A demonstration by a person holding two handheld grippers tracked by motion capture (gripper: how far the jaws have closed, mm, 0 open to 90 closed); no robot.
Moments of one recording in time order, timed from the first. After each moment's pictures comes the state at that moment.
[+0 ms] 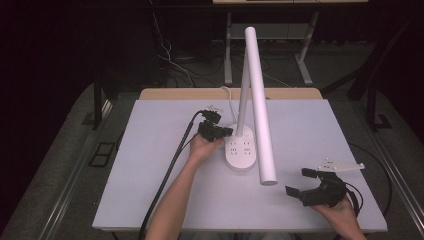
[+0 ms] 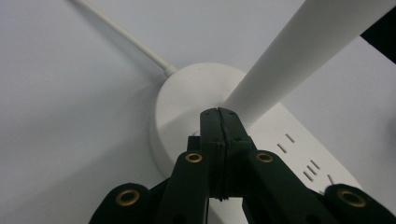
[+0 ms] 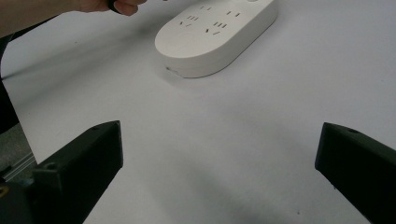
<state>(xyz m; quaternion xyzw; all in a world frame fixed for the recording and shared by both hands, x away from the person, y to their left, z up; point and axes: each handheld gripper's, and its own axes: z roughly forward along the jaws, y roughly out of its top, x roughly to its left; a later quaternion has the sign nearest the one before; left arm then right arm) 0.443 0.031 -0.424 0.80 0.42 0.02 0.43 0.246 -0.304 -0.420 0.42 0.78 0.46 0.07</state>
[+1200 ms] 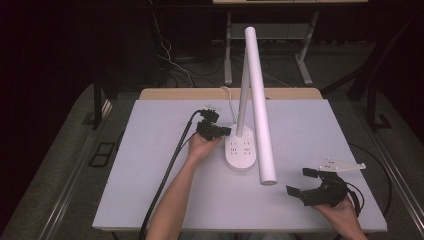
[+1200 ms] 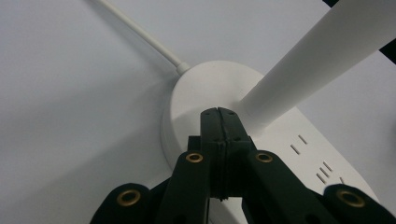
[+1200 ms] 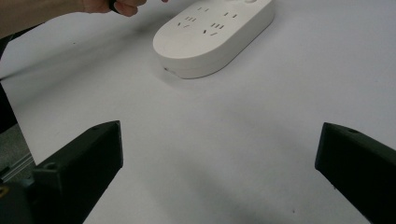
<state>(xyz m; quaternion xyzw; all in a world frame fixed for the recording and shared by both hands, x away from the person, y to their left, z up) 0.449 0.036 -0.428 0.79 0.43 0.01 0.44 0.246 -0.307 -0.419 0.42 0.78 0.46 0.07</state>
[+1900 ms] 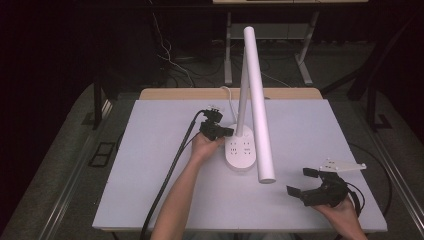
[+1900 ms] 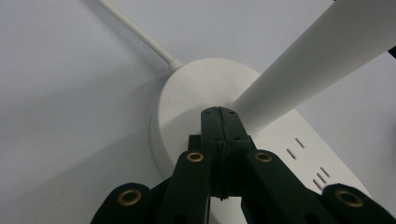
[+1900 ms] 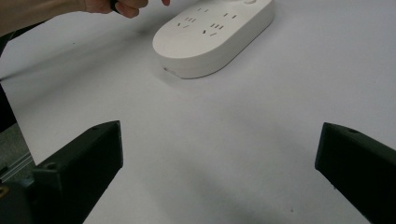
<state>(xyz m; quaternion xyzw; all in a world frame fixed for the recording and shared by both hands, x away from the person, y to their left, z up) 0.450 0.024 -0.429 0.79 0.44 0.00 0.42 0.245 -0.307 -0.419 0.42 0.78 0.46 0.08</state>
